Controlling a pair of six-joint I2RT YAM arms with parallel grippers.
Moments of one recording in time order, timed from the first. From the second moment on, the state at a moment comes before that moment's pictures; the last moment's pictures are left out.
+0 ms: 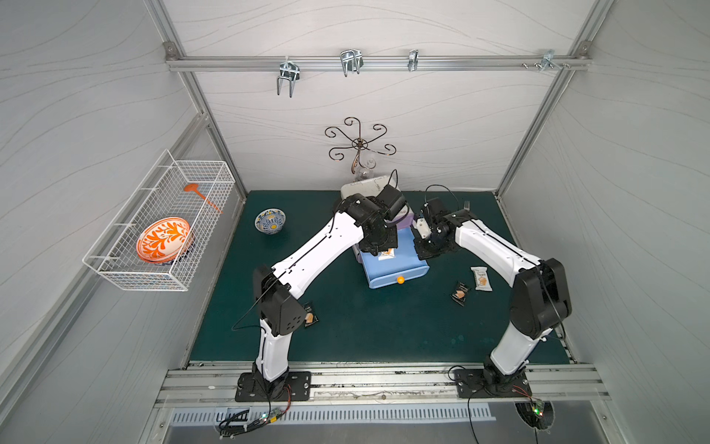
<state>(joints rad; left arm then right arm) -0.77 1.91 2.10 -1.34 -0.05 -0.73 0.48 1.74 1.44 -0.94 -0.09 0.12</state>
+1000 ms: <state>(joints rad) -0.47 1.62 1.24 -1.01 0.02 -0.70 0.48 1.76 1.49 -0.96 -0.09 0.13</state>
